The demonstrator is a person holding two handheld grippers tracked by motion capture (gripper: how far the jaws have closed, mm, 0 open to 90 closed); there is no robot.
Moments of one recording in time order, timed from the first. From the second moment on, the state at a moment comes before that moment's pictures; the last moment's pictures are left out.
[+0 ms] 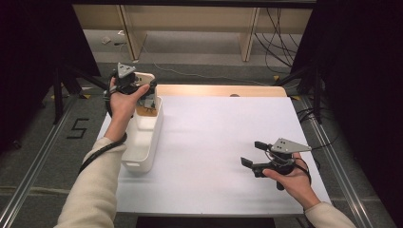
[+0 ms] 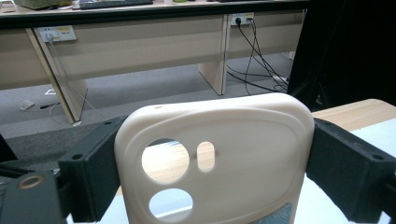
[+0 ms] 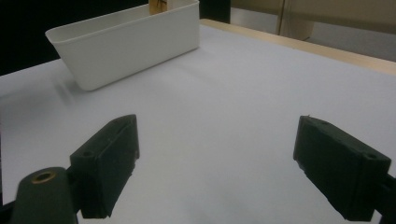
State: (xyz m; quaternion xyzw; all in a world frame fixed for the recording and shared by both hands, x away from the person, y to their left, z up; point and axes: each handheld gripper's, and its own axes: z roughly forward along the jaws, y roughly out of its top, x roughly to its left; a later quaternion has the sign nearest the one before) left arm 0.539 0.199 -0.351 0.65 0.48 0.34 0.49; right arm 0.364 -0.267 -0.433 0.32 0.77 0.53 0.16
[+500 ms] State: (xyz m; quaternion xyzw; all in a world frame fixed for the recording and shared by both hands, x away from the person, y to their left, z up) left arm 0.544 0.195 -0.351 0.65 0.48 0.34 0.48; right arm 0.364 -0.267 -0.434 0.31 0.77 0.53 0.16
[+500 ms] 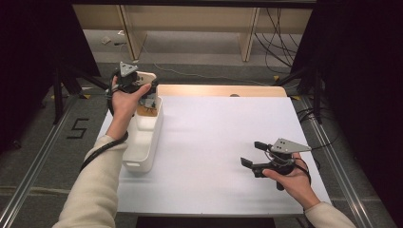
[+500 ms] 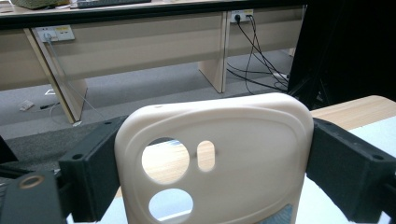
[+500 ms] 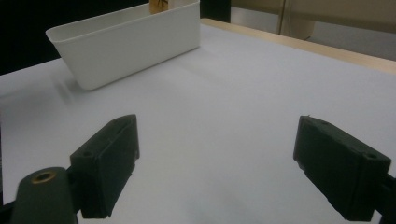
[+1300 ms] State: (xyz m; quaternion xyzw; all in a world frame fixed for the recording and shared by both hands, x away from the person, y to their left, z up) left arm 0.551 0.197 -0.354 0.65 0.47 0.34 0.49; right arm 0.364 -0.266 -0.435 0.31 0.78 0.53 0.16
